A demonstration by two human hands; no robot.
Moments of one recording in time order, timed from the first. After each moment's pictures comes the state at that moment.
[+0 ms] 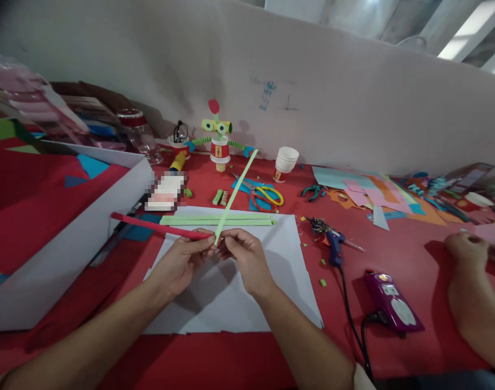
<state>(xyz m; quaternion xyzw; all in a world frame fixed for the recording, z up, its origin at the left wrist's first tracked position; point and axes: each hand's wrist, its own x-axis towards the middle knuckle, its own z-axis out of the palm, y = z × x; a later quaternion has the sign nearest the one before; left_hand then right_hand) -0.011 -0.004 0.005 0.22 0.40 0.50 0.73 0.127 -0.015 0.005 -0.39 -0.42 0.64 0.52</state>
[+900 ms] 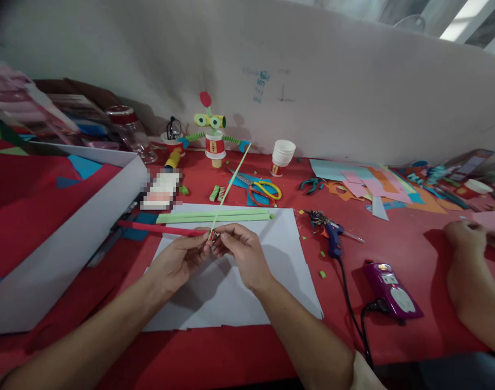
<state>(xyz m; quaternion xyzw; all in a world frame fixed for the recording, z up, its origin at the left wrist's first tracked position) -0.013 -0.001 0.008 0.15 0.40 0.46 0.78 0.127 -0.016 0.007 -0.38 -0.41 0.65 0.52</state>
